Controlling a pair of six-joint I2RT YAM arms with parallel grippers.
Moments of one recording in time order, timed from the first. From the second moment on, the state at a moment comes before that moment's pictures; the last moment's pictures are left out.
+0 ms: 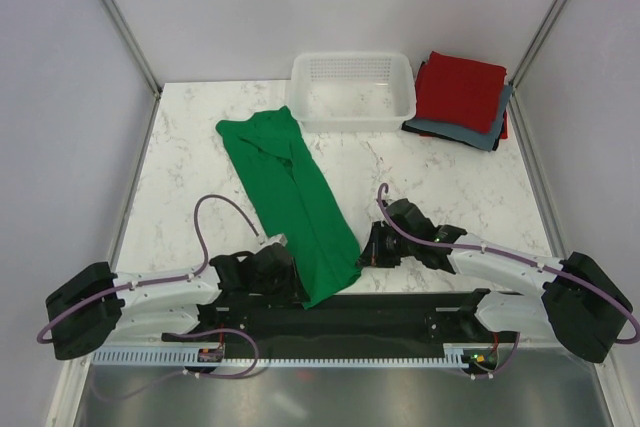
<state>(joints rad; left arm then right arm) -1.07 1.01 0.29 -0.28 0.04 -1.23 0.79 1.18 0.50 -0.17 -0.27 0.89</state>
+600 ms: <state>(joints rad) -1.12 0.94 0.36 -0.32 -0.06 -1.27 0.79 1.17 0.55 -0.27 -0.26 0.87</state>
